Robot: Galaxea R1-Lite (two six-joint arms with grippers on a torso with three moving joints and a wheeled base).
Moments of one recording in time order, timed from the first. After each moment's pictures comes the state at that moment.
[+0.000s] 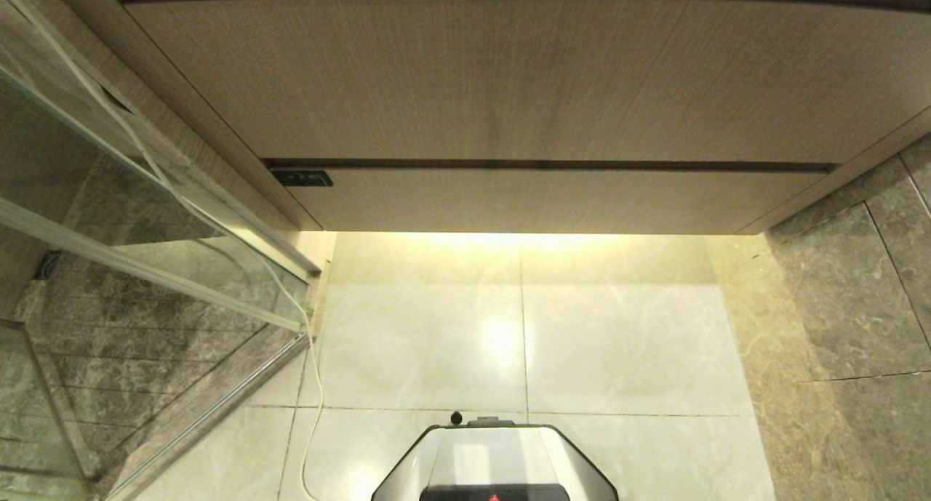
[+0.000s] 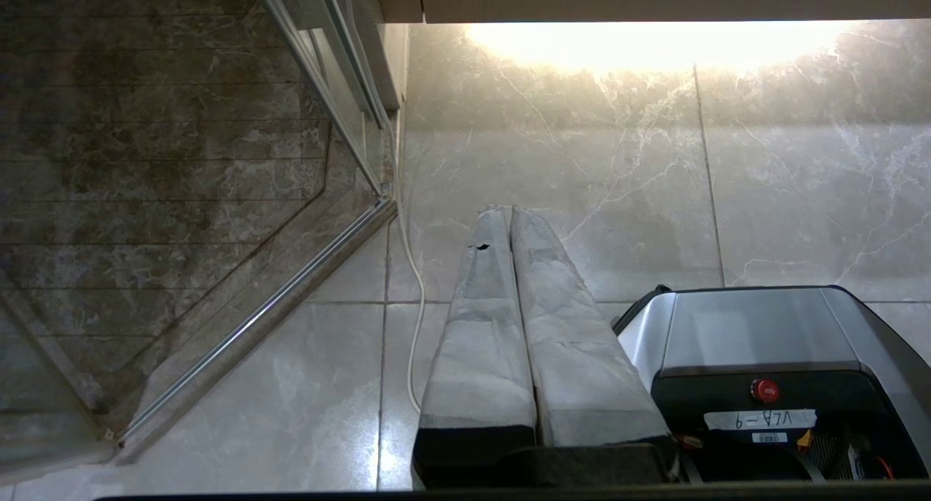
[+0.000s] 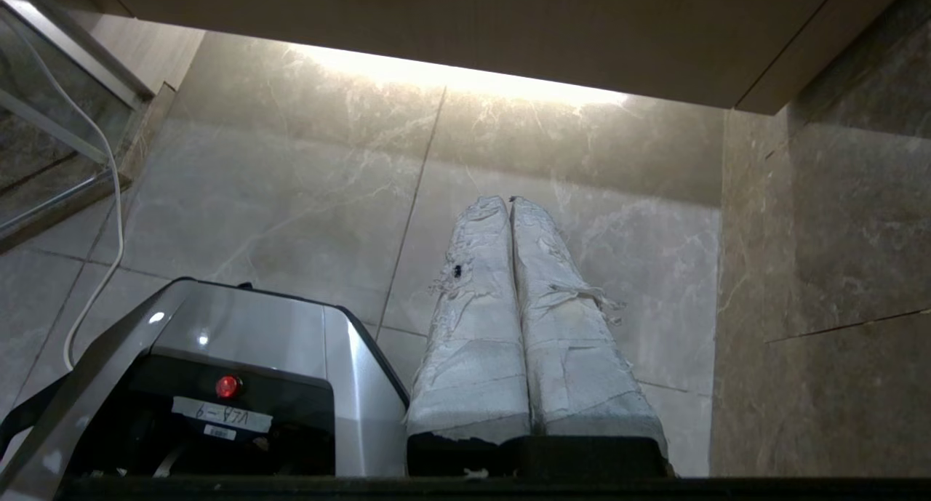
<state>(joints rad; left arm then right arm) 0.00 0.00 0.00 0.00 0.00 0.00 0.14 0.00 0.00 -0.10 0.03 -0.11</state>
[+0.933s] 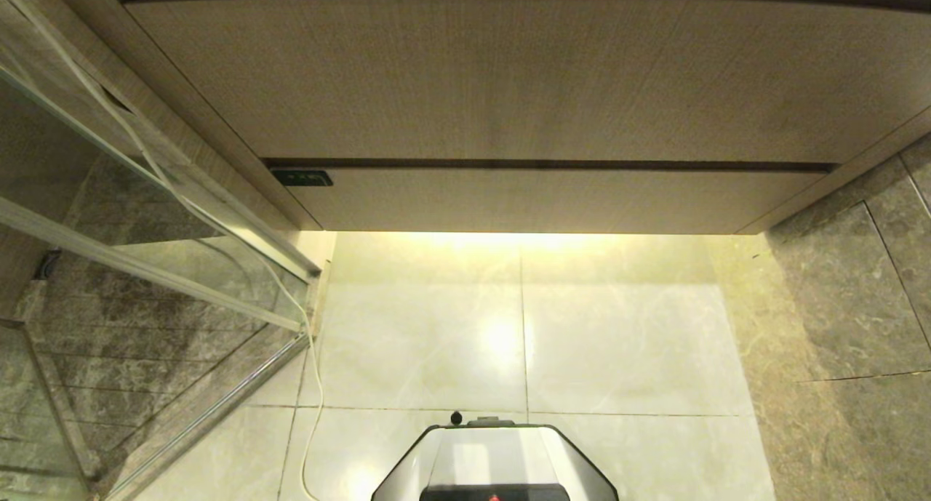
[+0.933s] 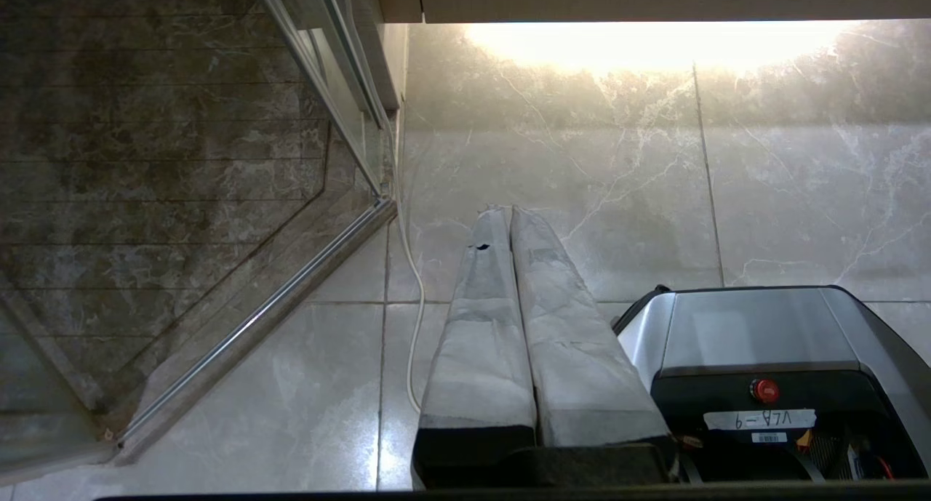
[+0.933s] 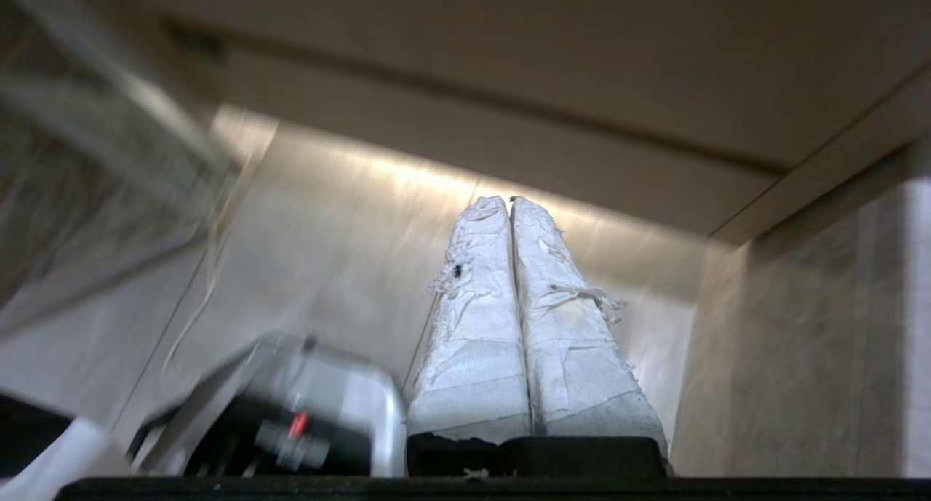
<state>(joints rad) 0.00 0.00 0.00 0.00 0.00 0.00 0.15 0.54 -1.36 0.73 0.13 -0.13</state>
